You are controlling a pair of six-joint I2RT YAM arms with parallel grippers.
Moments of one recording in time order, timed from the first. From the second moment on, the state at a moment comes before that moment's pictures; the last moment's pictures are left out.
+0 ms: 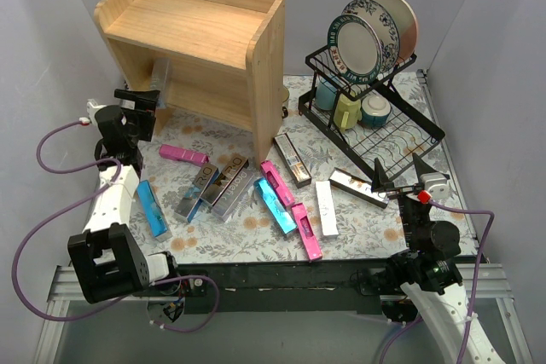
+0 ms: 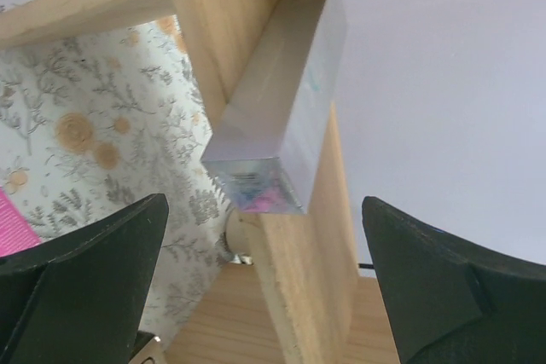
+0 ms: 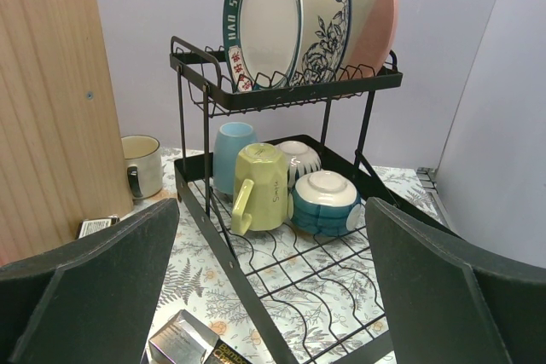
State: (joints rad) left arm 0.24 1.24 0.87 0.12 0.15 -1.14; right arm 0.43 0.01 0.23 0.15 0.24 -0.14
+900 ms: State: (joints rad) left arm 0.33 1.36 0.88 0.27 0.27 -1.26; right arm 0.43 0.01 0.23 0.15 0.25 -0.14
